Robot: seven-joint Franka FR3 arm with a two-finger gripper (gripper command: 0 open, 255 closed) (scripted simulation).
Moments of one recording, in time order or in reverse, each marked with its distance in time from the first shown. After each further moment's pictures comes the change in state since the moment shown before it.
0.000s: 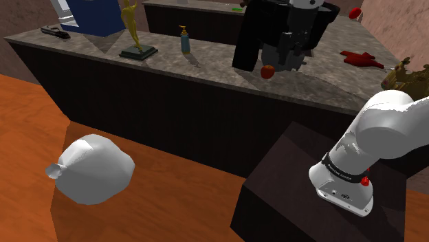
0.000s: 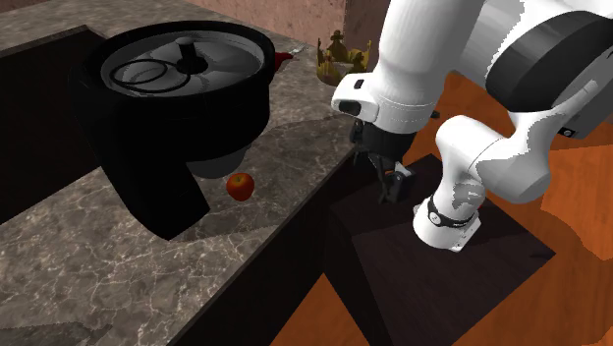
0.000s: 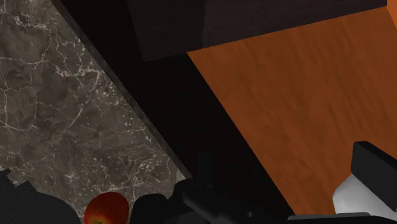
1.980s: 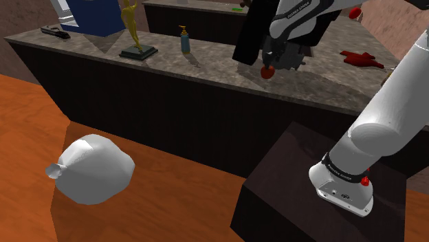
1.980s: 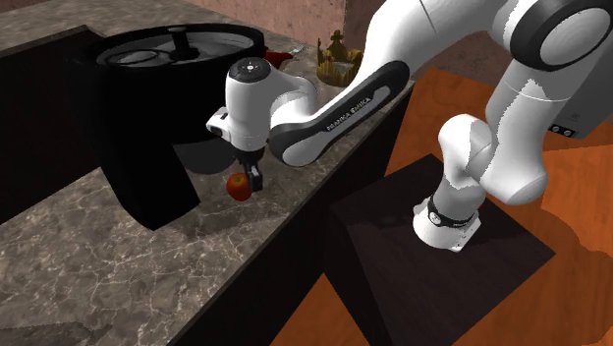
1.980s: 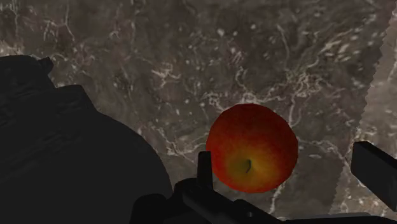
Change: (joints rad) arm -0.127 0.779 -0.357 0.213 -0.052 0.759 -0.415
